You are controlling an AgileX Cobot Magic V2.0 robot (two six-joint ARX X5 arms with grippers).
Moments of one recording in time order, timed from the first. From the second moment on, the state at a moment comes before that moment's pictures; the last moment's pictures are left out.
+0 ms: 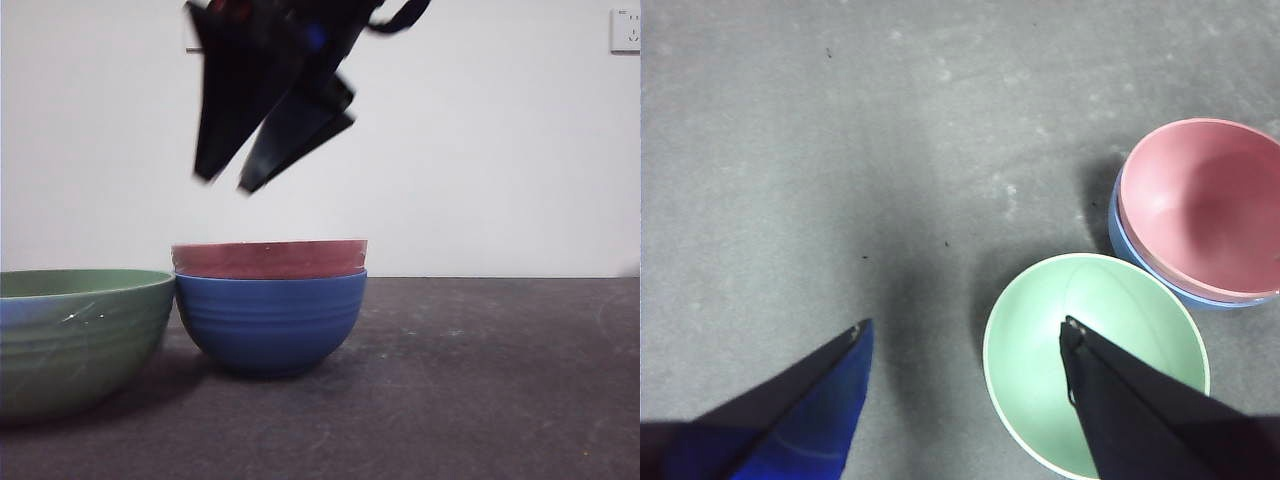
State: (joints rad) left arm -0.12 0.80 1.11 -1.04 0.07 0.04; right arm 0.90 1.70 1.40 -0.74 -0.18 -0.27
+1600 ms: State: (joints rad) left arm -0.12 0.80 1.11 -1.08 0.08 0.05; right arm 0.90 1.66 1.41 -0.64 0.01 -0.31
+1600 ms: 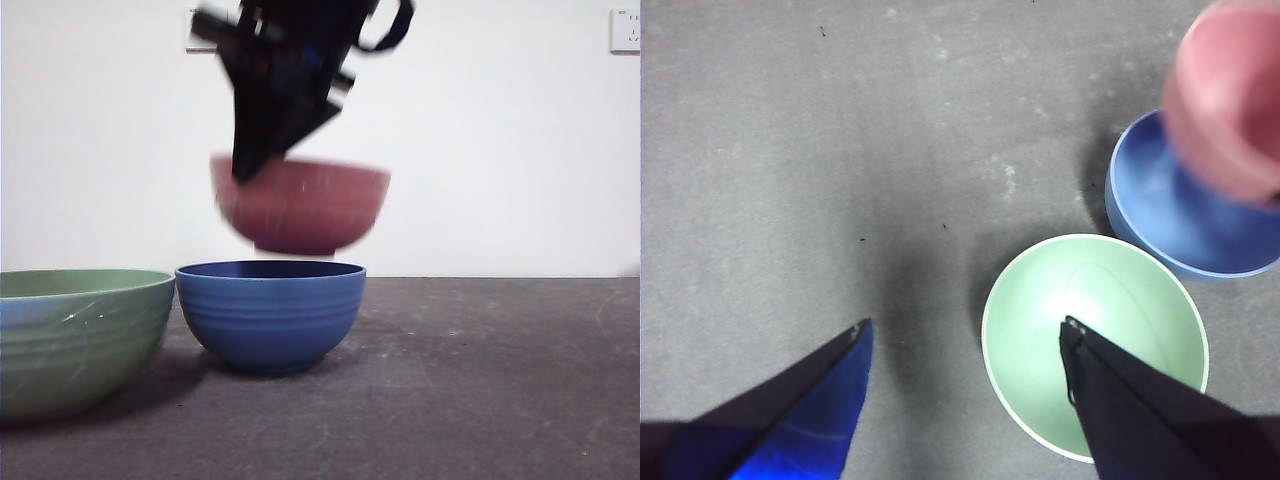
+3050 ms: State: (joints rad) left arm -0.12 0.80 1.11 -1.07 0.08 0.05; right arm 0.67 1.52 1.01 -0.60 0.10 -0.01
